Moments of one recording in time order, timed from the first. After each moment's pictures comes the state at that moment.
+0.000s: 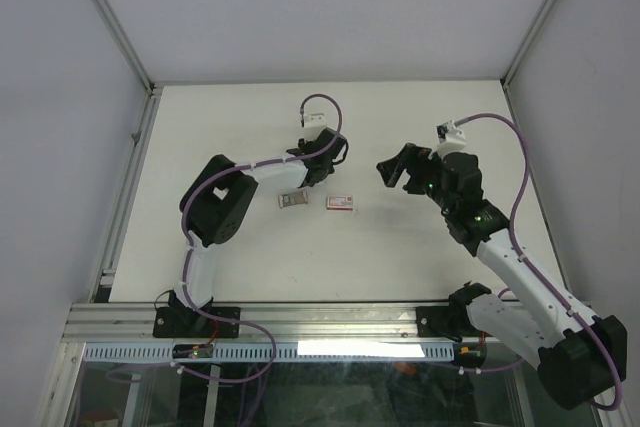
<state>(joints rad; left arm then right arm) -0.72 2.10 1.41 -0.15 -0.55 -0.64 0.42 0.90 0.67 -0.09 -0.03 0.53</state>
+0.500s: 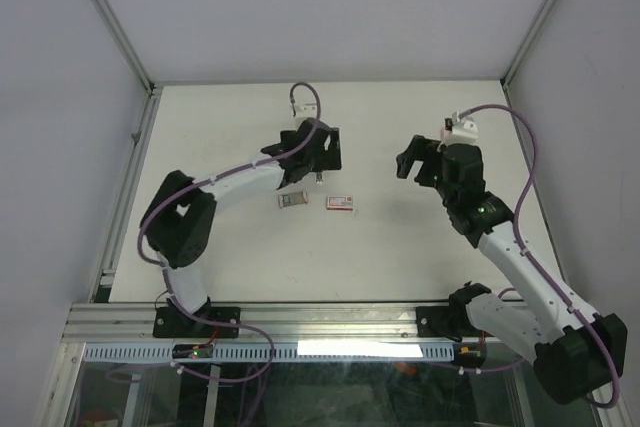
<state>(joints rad) -0.72 1.90 1.31 -0.18 -0.39 -0.56 0.41 0.91 0.72 -0.21 0.18 0.42</state>
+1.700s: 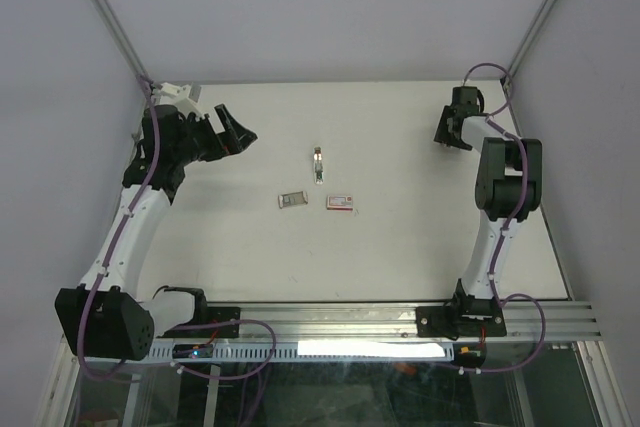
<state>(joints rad) -0.07 1.17 1.04 -0.30 0.44 -0.44 -0.03 2.07 1.45 -0.31 0.23 0.22</state>
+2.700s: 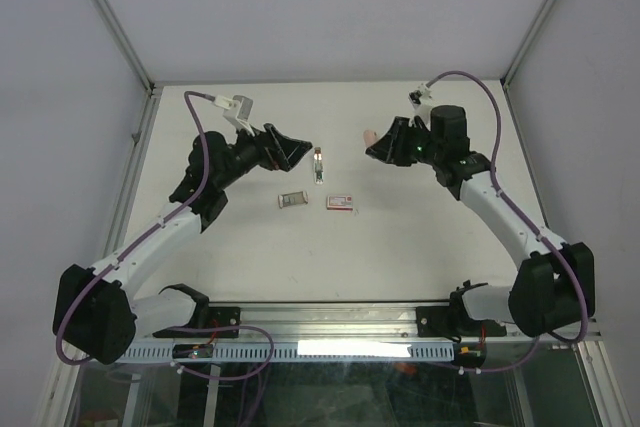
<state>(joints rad) -0.45 1.16 0.79 0.35 0.32 -0.56 0.29 1.34 1.00 -0.19 -0.41 0.44</state>
